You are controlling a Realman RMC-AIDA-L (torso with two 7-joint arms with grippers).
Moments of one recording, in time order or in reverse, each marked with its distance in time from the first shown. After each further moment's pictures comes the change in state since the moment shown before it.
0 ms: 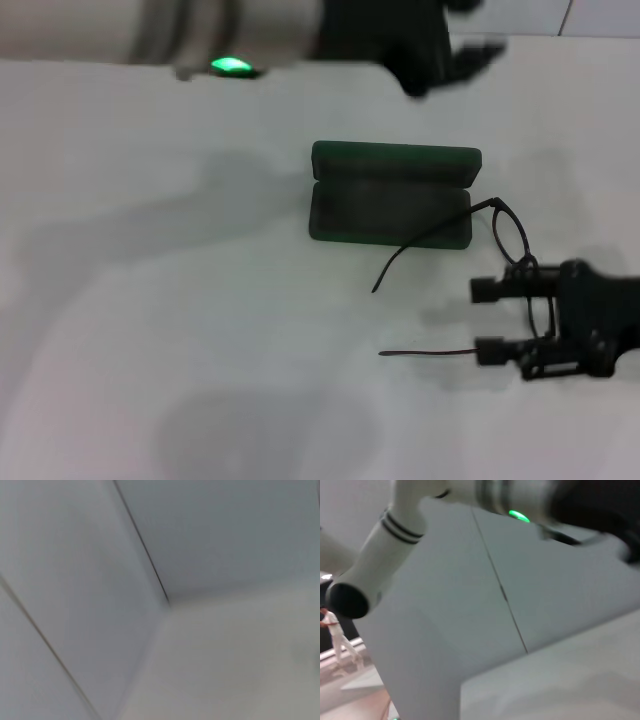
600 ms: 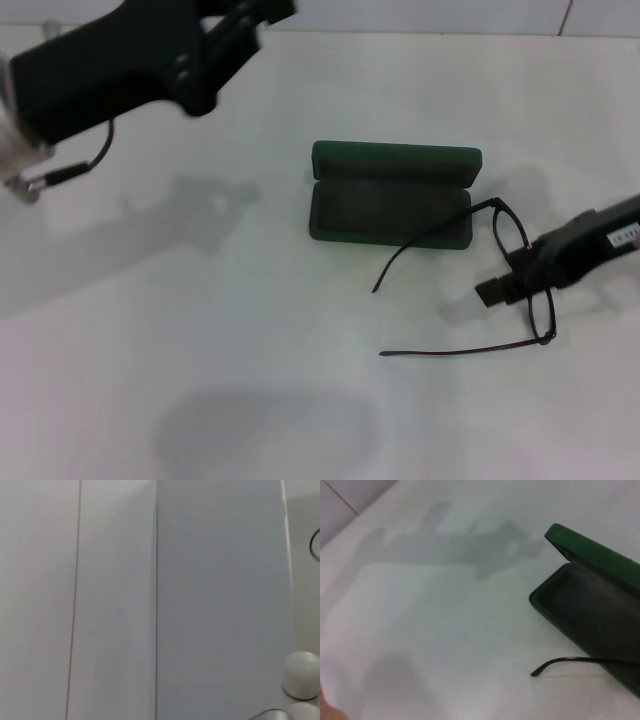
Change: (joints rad) left arm 0.221 0.003 -0.423 -0.592 -0.908 0.444 0.672; right arm 0.172 0.104 0.173 -0.556 -0.811 -0.004 0.983
